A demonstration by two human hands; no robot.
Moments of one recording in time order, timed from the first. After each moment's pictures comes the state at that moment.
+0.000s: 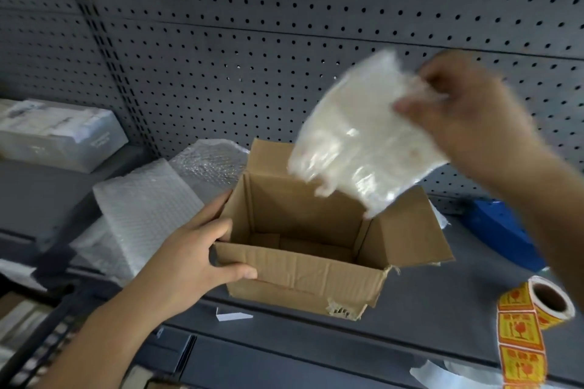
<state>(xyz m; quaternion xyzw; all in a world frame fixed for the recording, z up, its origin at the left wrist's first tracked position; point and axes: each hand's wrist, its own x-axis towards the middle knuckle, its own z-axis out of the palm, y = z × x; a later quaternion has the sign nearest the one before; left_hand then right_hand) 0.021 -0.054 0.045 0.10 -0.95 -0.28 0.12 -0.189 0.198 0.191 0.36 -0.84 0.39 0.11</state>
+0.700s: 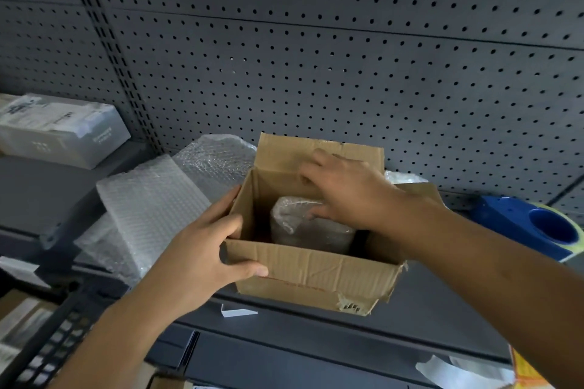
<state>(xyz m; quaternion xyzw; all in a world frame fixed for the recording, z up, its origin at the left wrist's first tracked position) 0.021 -0.057 0.041 0.08 -0.96 -0.26 0.12 -0.180 0.109 0.088 0.55 -0.83 -0.01 0.04</state>
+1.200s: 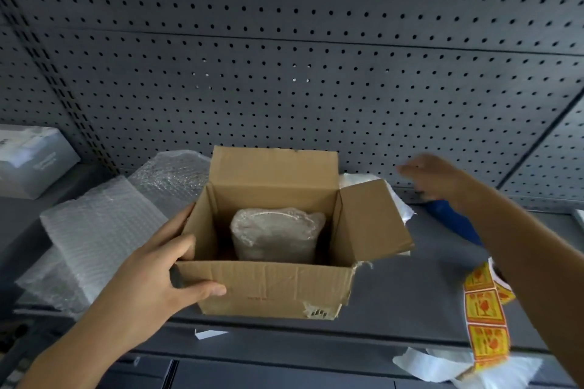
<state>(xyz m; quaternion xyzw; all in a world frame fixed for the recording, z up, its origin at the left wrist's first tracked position) 0.019 -0.058 0.041 0.09 -0.95 -0.27 0.14 -0.306 0.258 0.066 0.04 -0.93 0.32 -0.17</state>
